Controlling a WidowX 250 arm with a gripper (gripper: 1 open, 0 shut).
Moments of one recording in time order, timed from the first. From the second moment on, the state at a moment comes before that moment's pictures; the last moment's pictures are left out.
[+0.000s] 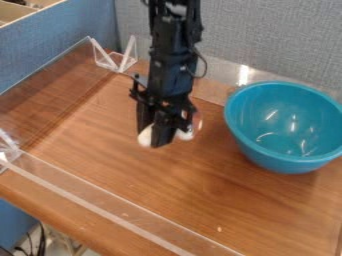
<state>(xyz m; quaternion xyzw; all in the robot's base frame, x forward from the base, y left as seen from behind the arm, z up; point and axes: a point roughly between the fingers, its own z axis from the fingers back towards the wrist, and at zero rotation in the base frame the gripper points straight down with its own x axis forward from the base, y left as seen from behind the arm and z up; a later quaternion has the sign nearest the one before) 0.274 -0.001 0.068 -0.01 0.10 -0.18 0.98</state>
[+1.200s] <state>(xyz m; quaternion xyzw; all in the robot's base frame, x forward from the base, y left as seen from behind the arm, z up) 0.267 -0.001 0.054 -0.04 0.11 -0.19 0.98</state>
